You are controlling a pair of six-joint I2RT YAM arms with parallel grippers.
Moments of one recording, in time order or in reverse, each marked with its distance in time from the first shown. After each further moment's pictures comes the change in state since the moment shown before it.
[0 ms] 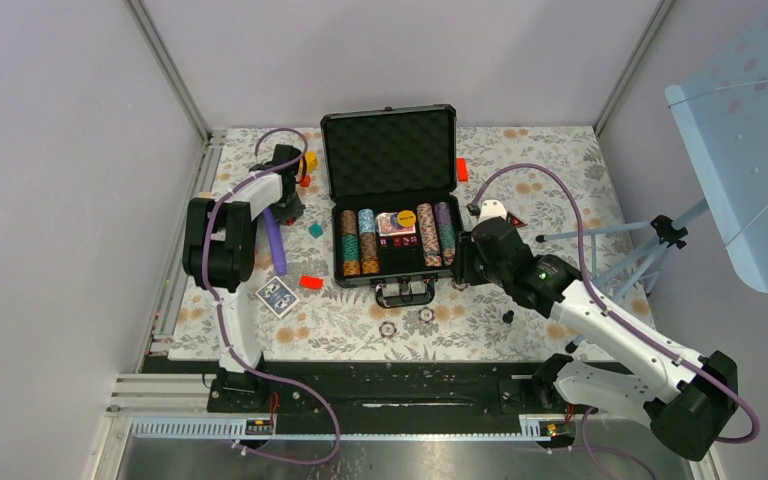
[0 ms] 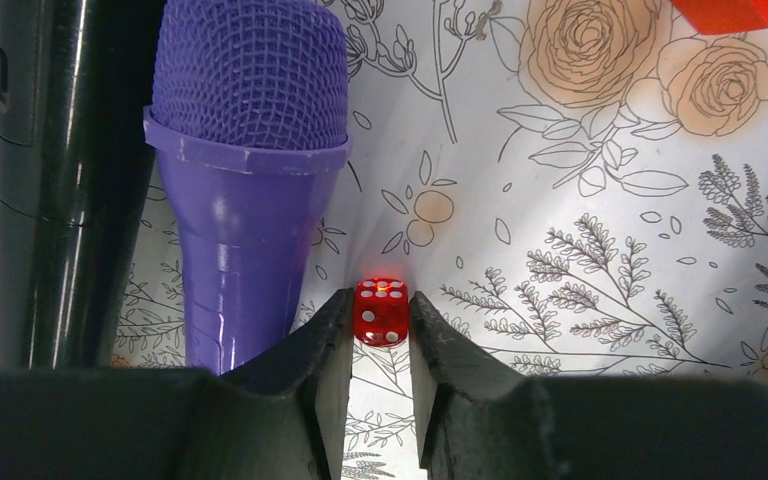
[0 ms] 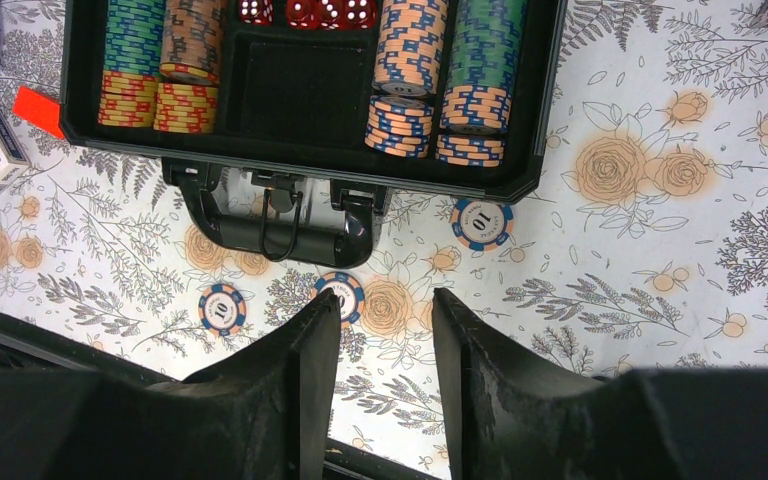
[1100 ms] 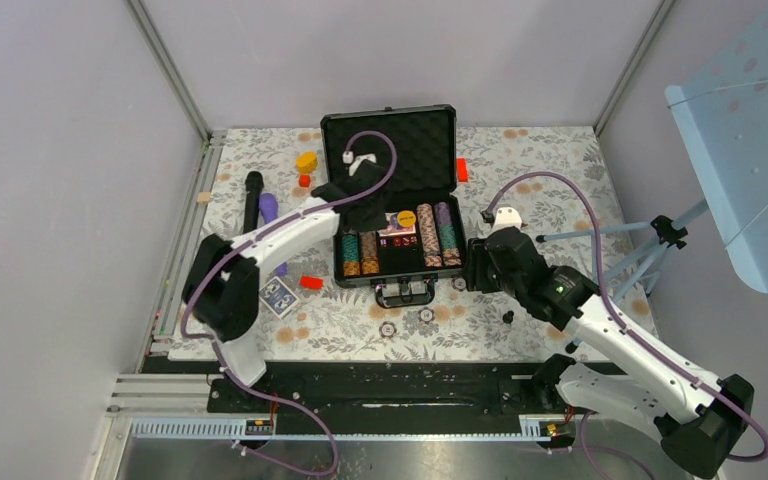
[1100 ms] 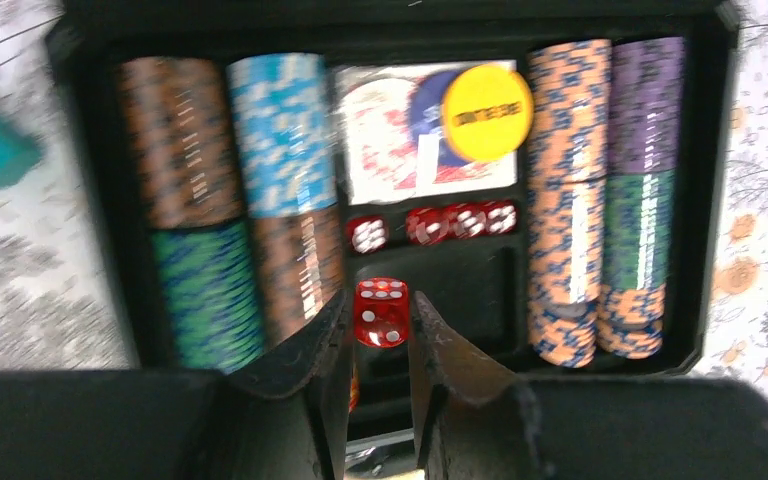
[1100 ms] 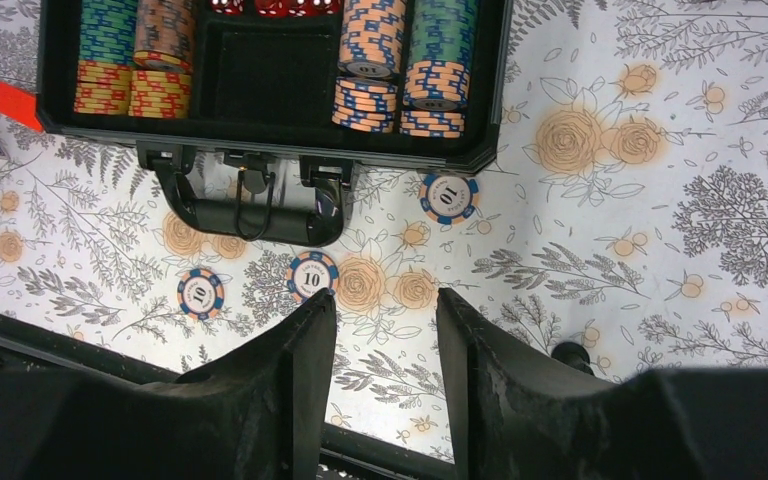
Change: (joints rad) left arm -0.512 -0.353 -0.134 0.035 0.075 -0.130; right arm 0.000 -0.114 -0.033 -0.068 0.037 0.003
